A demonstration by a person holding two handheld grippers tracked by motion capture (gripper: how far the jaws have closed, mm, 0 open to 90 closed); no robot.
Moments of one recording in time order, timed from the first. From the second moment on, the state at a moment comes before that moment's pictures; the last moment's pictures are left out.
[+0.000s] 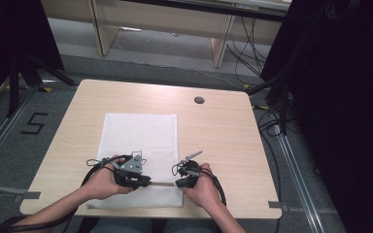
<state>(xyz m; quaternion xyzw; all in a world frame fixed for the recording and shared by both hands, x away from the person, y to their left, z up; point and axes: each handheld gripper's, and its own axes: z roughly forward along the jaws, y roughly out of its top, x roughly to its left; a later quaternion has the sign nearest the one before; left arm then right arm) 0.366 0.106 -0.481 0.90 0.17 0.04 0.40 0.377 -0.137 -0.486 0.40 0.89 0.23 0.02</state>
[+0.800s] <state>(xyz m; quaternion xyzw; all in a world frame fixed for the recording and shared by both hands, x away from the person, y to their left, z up) 0.365 0.117 -0.479 0.90 0.17 0.04 0.40 0.375 -0.137 -0.485 0.41 0.88 0.22 0.02</state>
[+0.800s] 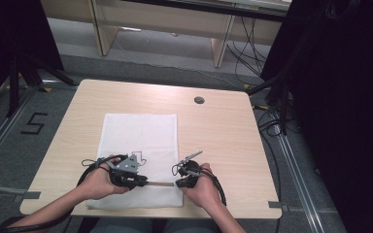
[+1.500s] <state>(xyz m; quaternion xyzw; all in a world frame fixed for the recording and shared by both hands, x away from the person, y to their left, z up) 0.363 0.124 -0.478 0.90 0.18 0.04 0.40 0.376 -0.137 -0.486 0.40 0.89 0.23 0.02</state>
